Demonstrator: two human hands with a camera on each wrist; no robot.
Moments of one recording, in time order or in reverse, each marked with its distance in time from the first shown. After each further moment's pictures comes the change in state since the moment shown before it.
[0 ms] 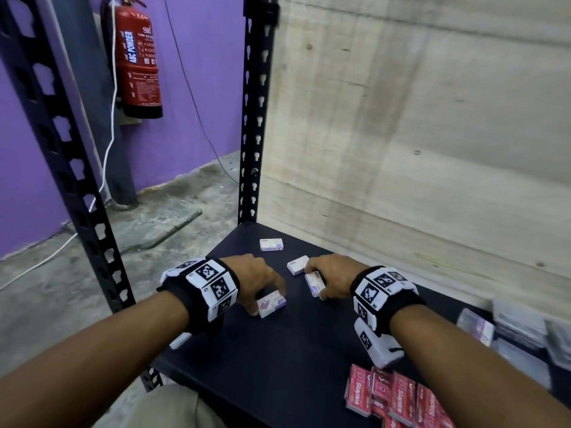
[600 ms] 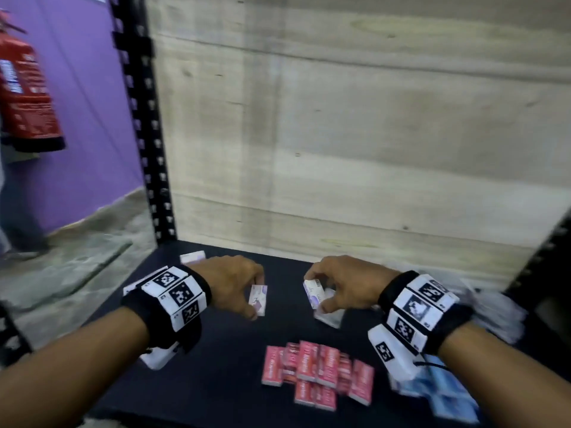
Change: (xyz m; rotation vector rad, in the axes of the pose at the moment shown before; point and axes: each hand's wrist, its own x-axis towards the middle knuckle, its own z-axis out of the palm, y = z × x) left_hand 0.000 0.110 -0.051 -0.107 0.158 0.118; right_hand -0.178 0.083 -0.005 0.246 0.112 0.085
